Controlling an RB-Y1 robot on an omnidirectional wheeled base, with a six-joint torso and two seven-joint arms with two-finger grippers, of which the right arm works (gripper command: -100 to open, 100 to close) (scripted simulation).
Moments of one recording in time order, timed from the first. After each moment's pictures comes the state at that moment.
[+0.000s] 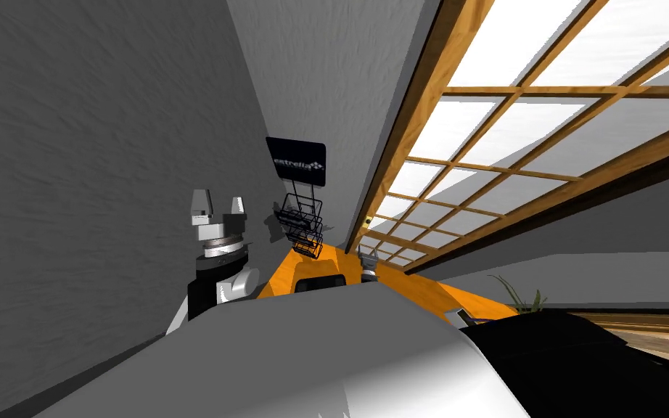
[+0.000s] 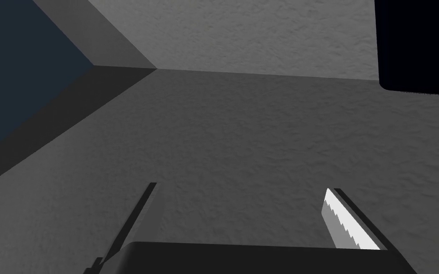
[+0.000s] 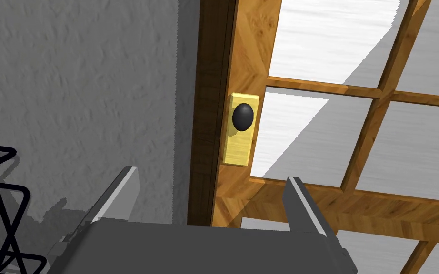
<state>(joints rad) 0.33 -0.42 0.63 -1.29 -1.13 -1.12 -0.93</state>
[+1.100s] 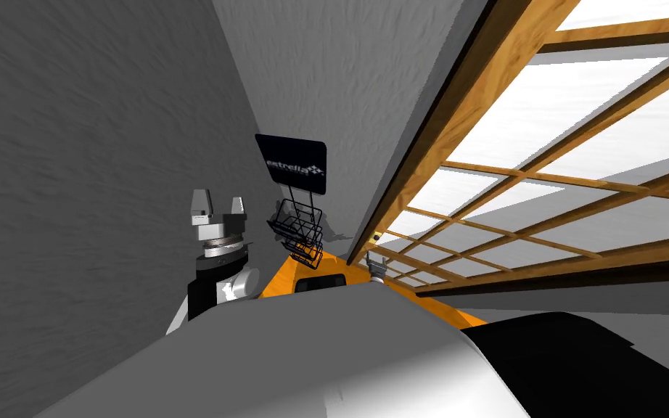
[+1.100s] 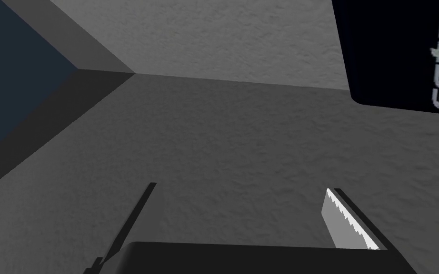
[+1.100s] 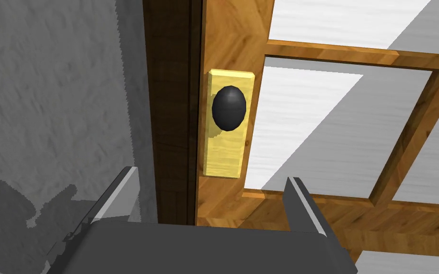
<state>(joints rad) 0.30 -0.47 0.70 -1.10 -1.29 -1.23 -1.09</state>
